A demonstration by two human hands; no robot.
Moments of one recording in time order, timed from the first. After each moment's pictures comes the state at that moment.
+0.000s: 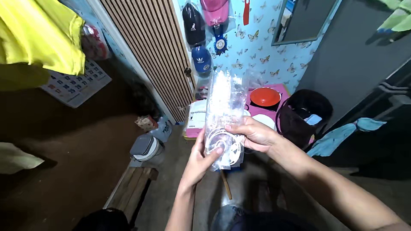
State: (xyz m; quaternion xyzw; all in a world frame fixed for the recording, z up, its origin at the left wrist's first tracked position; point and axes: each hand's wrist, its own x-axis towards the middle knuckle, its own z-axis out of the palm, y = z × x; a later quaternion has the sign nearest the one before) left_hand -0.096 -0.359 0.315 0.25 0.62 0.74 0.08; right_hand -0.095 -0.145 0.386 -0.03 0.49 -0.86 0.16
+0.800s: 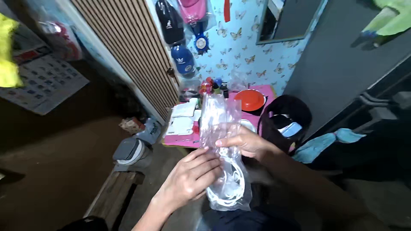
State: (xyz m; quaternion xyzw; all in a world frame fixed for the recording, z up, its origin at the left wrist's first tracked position) left_hand -0.126 -0.241 0.330 0.62 0.72 0.23 -0.20; right_hand -0.130 -0.002 0.344 -0.12 0.55 -0.81 0.15
